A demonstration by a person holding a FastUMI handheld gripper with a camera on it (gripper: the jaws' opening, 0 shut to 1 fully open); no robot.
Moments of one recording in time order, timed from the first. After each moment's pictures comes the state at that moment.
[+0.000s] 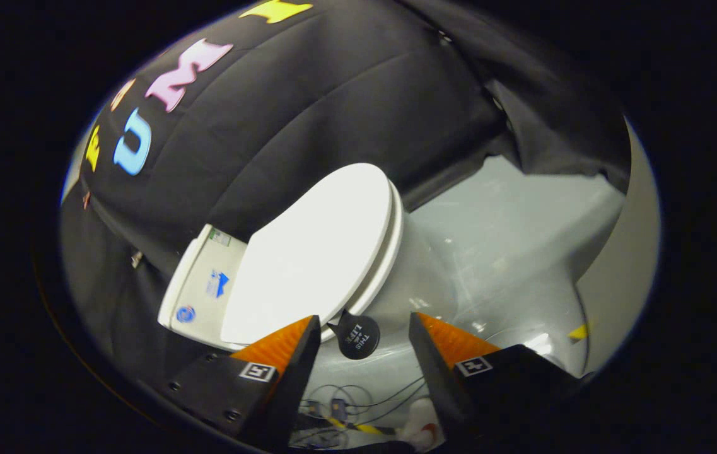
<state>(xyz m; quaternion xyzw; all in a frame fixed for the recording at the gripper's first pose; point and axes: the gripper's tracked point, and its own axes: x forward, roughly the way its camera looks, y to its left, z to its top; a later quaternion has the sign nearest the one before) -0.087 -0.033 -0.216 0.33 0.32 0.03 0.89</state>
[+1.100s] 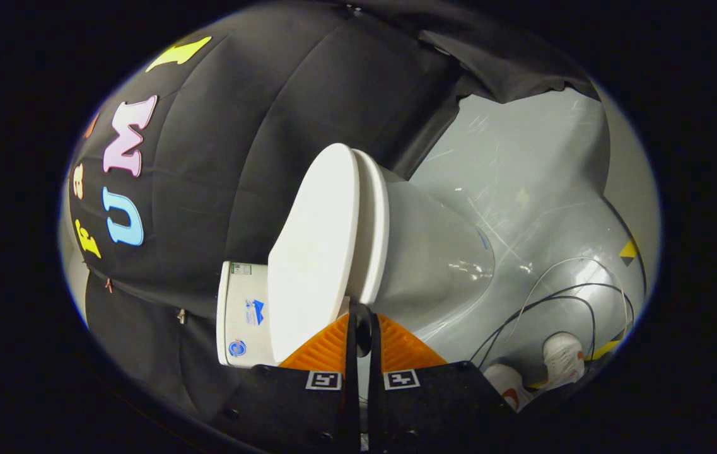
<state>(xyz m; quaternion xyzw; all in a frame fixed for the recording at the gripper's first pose) -0.088 -0.025 -0.218 0.47 0.34 0.02 0.81</state>
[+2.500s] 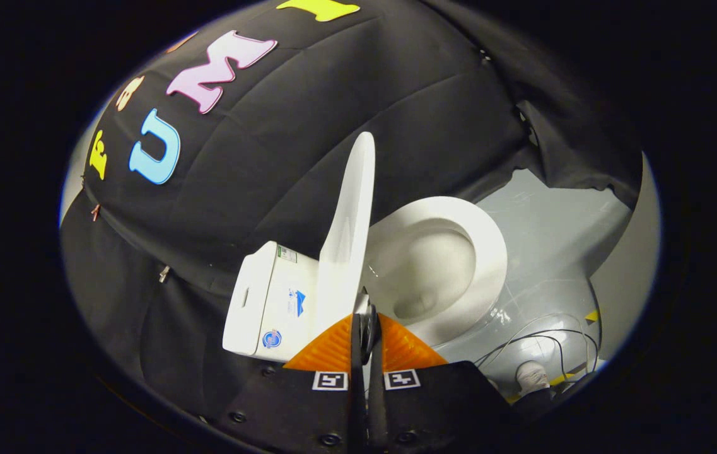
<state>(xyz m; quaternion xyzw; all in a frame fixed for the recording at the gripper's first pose) -0.078 0.095 -0.037 0.29 0.33 0.04 0.90</state>
